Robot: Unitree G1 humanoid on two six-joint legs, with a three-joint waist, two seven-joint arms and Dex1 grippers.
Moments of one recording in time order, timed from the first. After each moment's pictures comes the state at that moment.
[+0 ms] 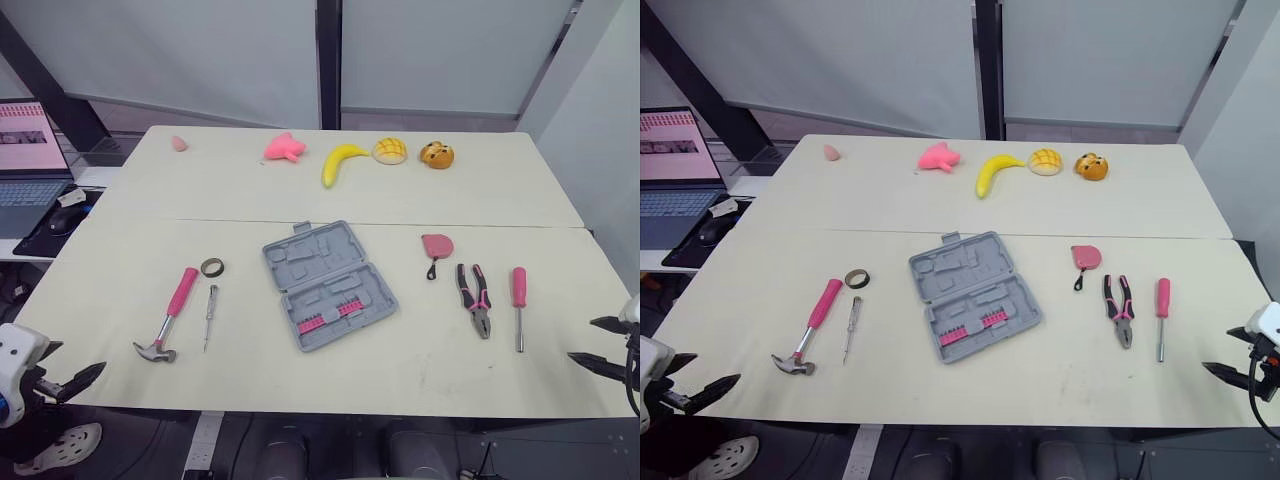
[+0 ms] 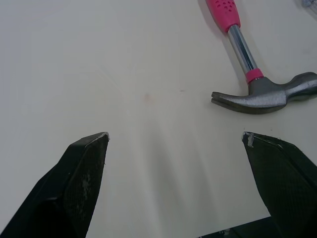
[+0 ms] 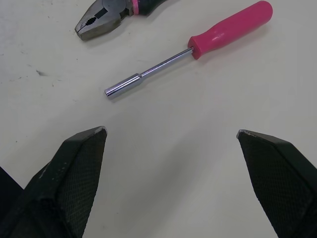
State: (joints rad) left arm 0.28 0.93 0.58 0.42 -0.25 0.05 -0.95; right arm 0.17 -1.08 -0.37 0.28 0.24 0.14 1.15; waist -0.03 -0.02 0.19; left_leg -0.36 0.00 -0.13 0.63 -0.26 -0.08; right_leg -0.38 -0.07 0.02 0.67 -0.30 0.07
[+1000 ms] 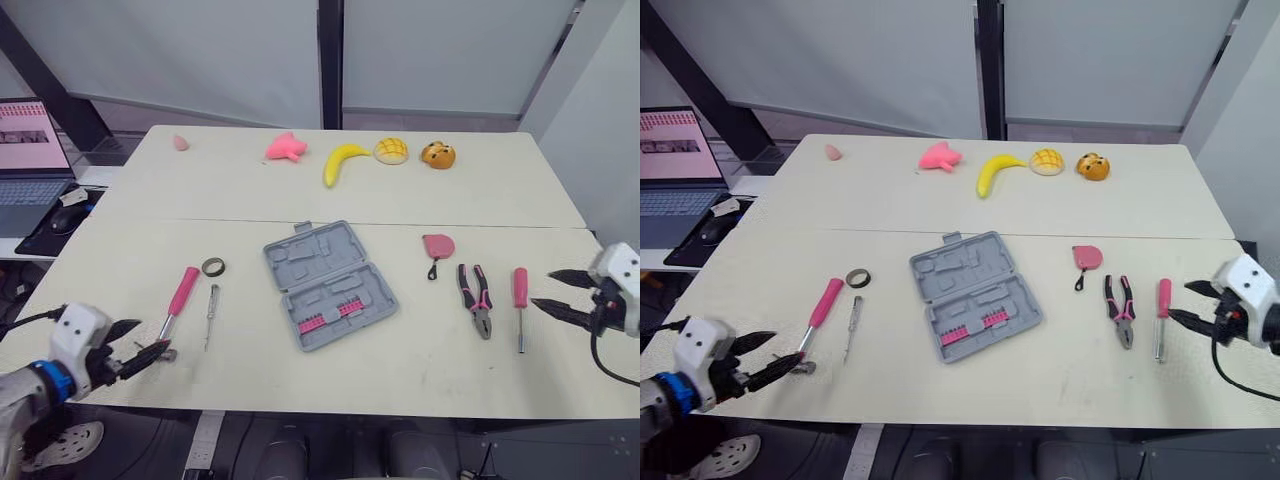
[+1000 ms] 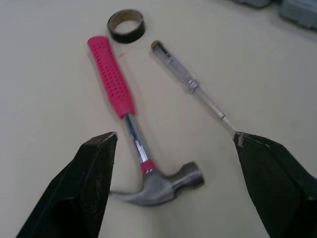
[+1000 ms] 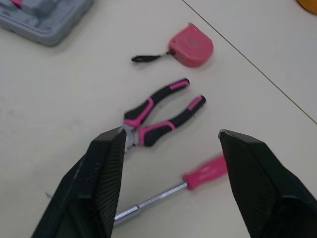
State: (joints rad) left arm 0.21 0.81 0.43 0.00 -0.38 0.26 -0.97; right arm -0.07 -1.00 -0.28 -0.10 0.34 0.38 1.06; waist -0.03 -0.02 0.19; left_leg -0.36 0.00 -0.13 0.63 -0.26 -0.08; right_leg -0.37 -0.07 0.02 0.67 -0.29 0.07
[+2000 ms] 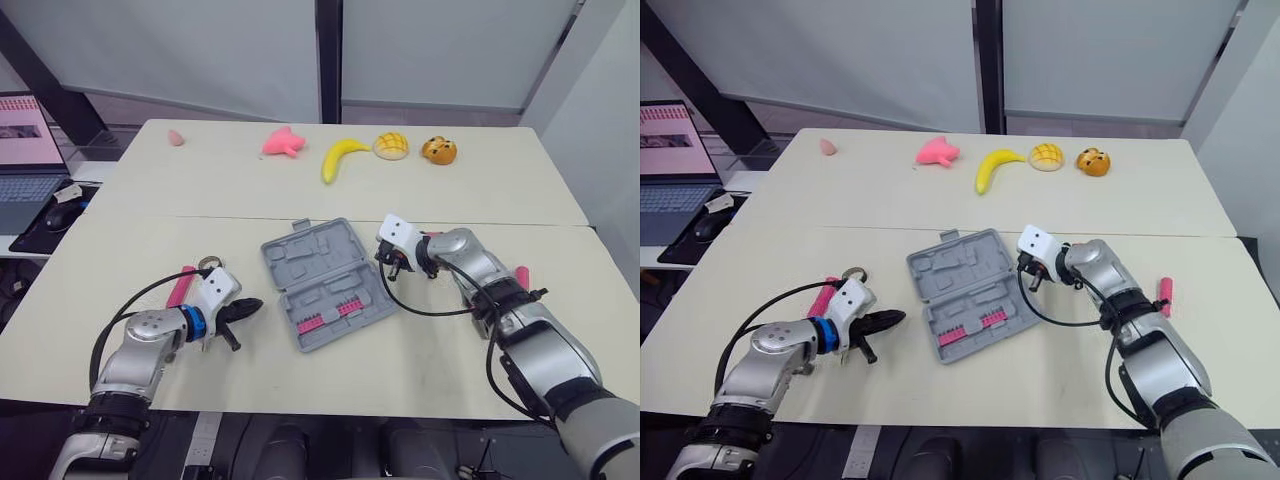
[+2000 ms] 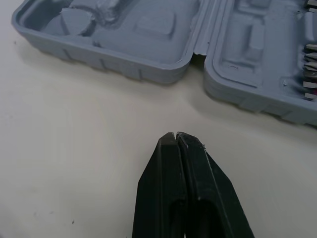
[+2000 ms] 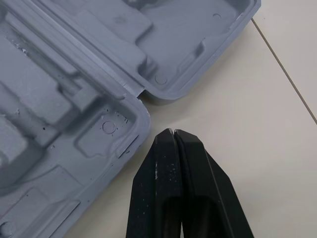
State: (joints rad) left arm -0.25 0.62 -0.03 0.31 -0.15 0.16 -0.92; right arm -0.97 -0.32 0.40 0.90 -0.13 0.17 0.82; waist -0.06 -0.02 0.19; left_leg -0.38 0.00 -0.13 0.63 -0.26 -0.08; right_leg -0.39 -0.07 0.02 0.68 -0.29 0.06
